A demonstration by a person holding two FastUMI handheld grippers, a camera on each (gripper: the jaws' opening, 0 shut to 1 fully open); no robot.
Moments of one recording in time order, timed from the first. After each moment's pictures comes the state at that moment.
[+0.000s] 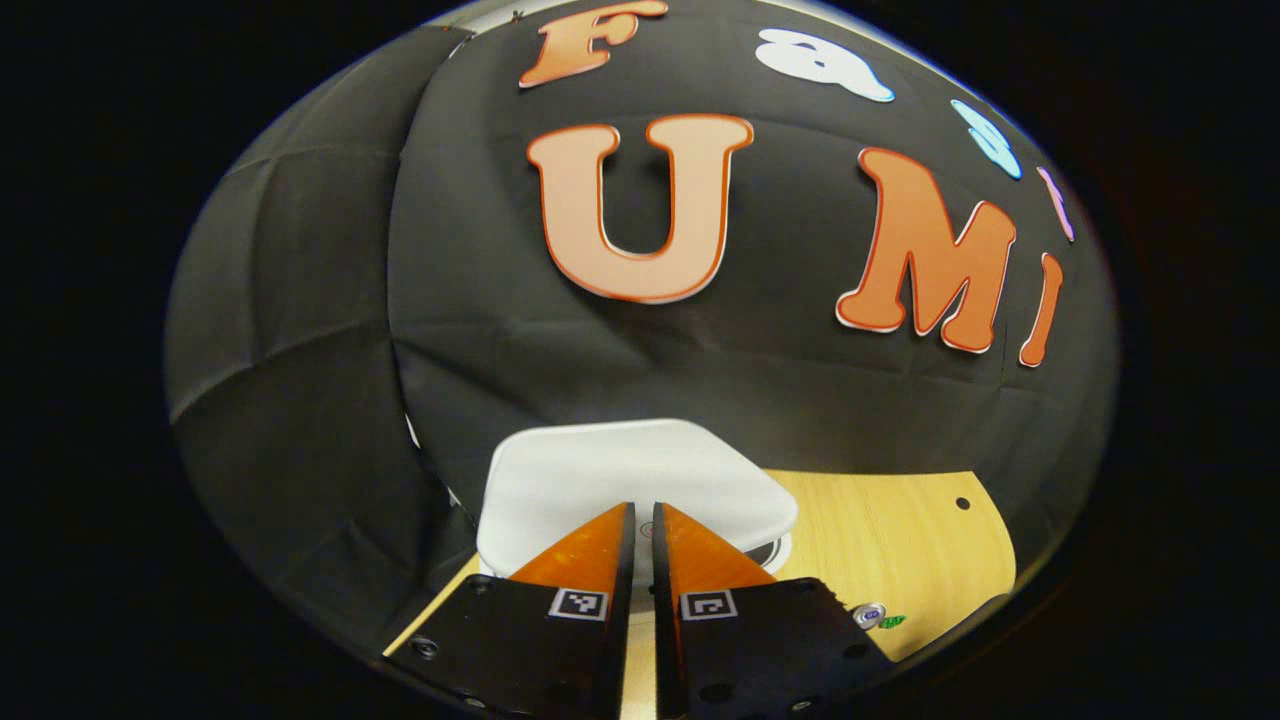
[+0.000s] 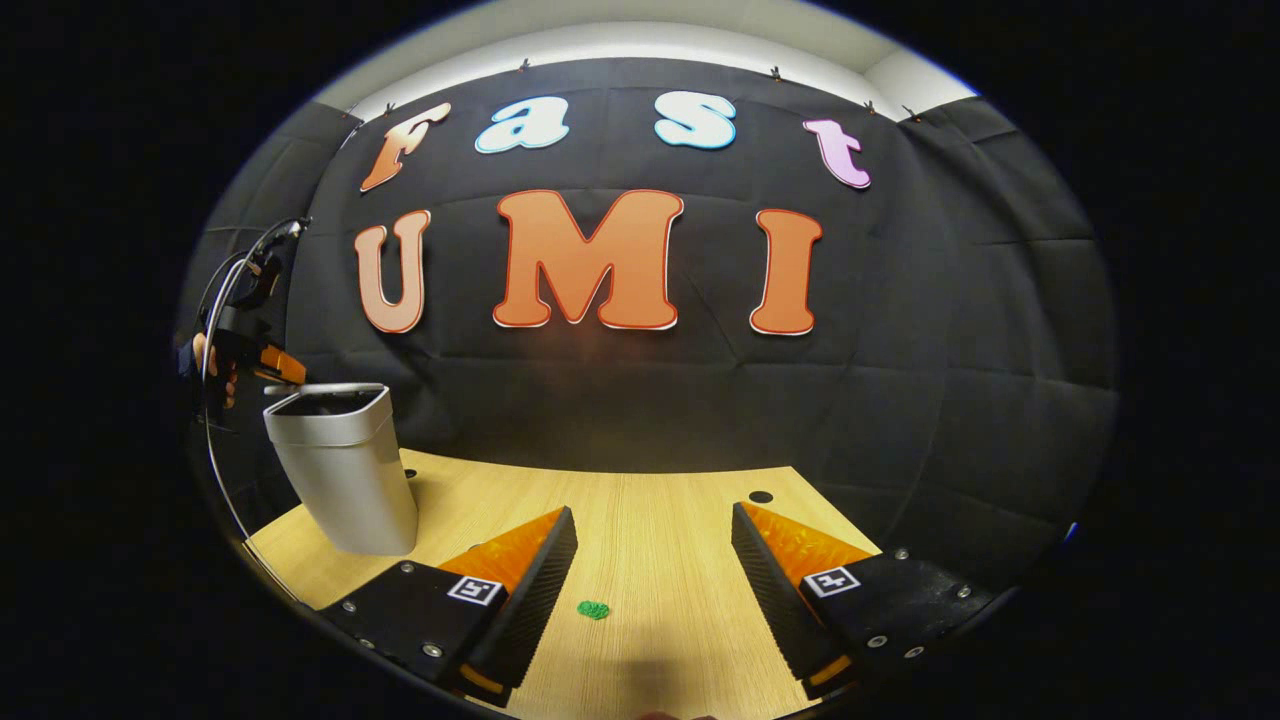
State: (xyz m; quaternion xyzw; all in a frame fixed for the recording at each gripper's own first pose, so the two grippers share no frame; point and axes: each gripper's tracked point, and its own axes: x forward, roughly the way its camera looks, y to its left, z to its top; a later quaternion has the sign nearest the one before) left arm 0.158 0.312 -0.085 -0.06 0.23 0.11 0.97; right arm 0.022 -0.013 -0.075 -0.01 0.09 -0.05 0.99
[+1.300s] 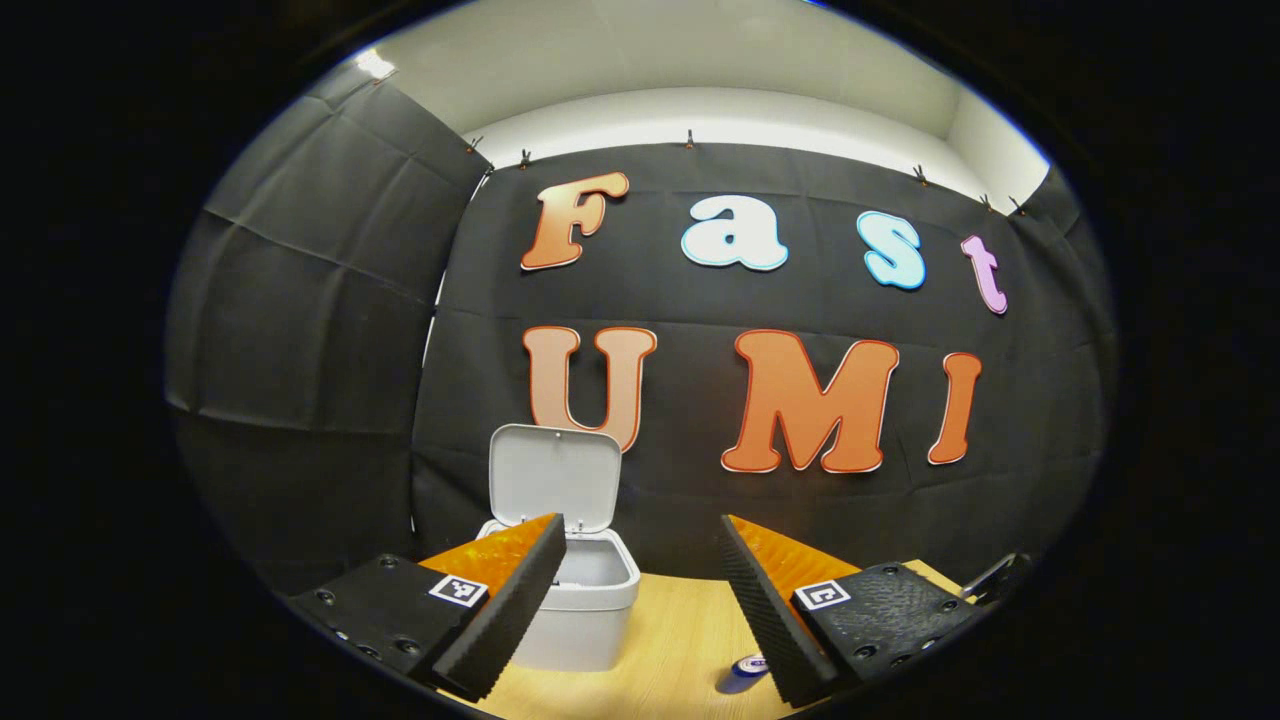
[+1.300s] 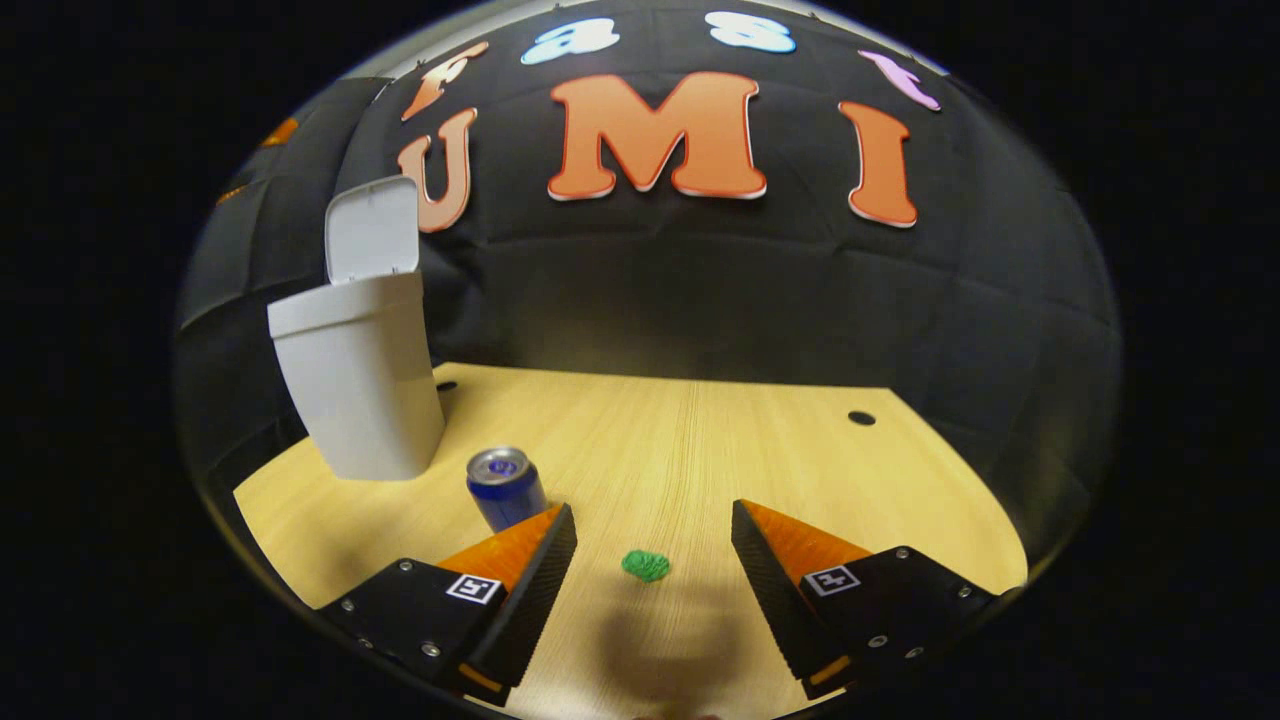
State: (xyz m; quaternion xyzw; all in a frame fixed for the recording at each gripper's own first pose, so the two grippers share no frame) left arm 0.006 0.169 0.054 -0.06 0.00 0.10 0.99; right arm 0.092 0.037 -0.267 -0.01 0.23 0.05 0.97
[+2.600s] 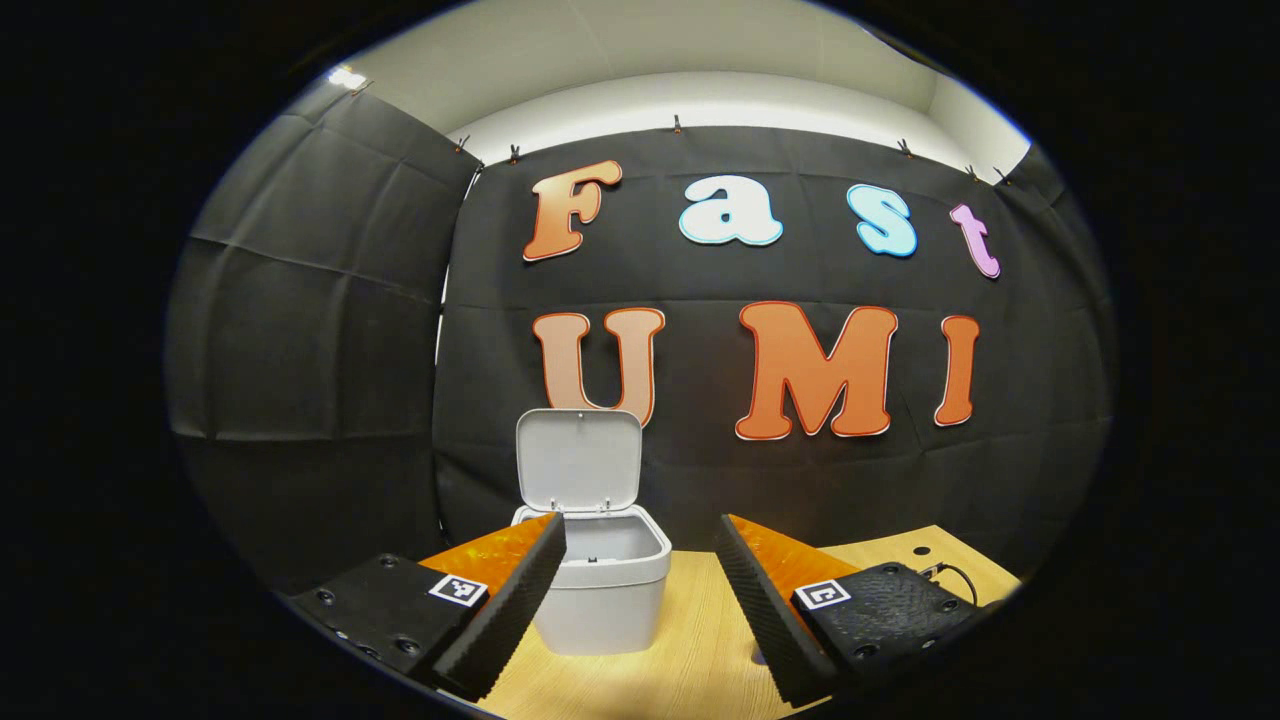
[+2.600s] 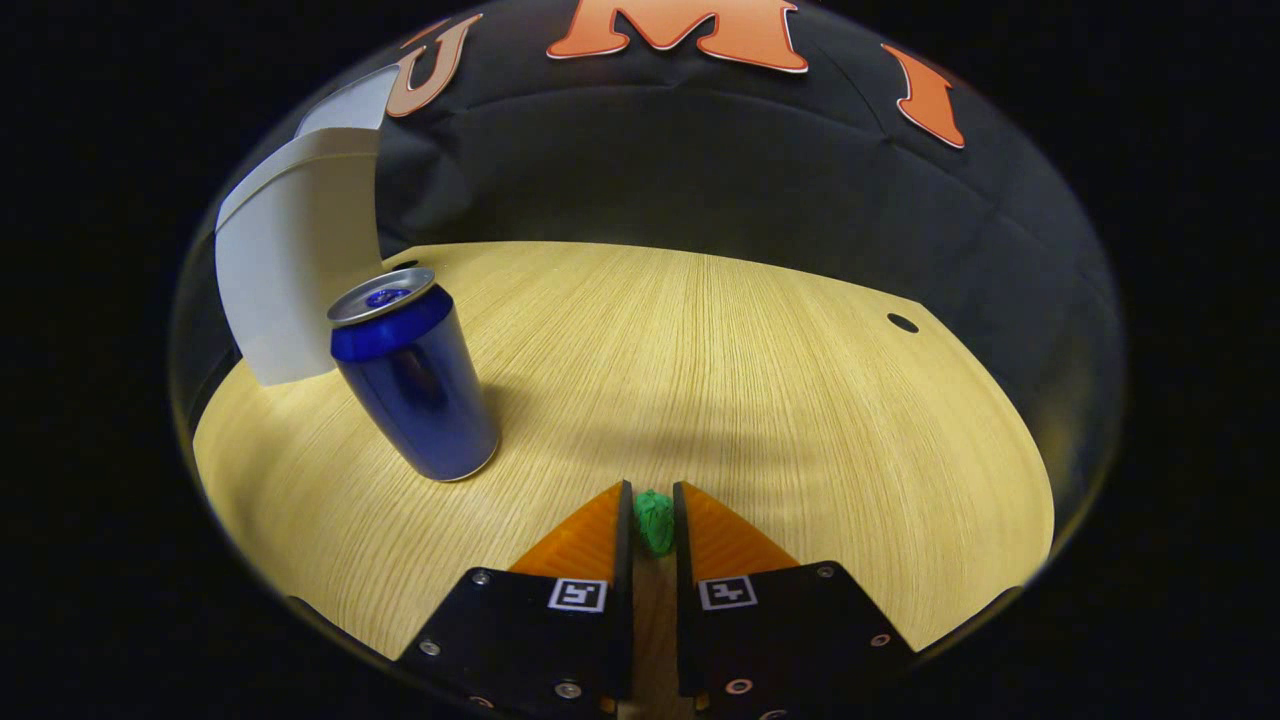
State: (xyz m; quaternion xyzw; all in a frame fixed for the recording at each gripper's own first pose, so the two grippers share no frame) left arm -0.027 0.187 0.038 -0.03 0.04 0.11 0.99; right arm 0.120 0.043 -0.369 -0.04 0.34 0.03 0.94
